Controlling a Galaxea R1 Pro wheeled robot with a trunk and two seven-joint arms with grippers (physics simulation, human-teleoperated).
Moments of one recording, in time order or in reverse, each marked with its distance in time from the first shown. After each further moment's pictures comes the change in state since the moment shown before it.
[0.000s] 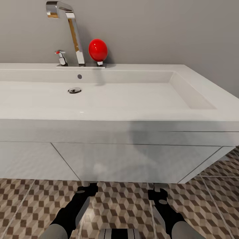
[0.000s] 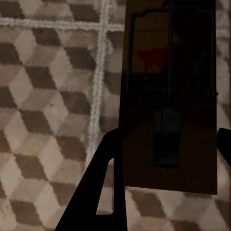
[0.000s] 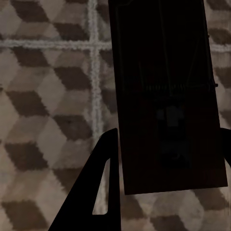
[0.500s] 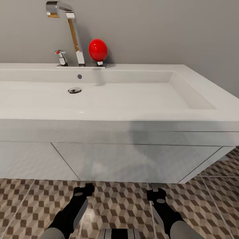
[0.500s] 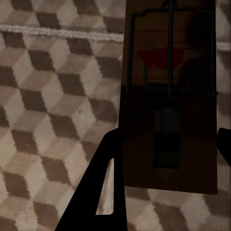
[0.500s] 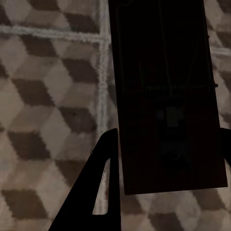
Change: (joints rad) left arm 0.028 0.012 0.006 -0.027 0.008 -0.061 0.078; right arm 0.000 0.014 -0.001 -0.015 0.073 0.054 0.000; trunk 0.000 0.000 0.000
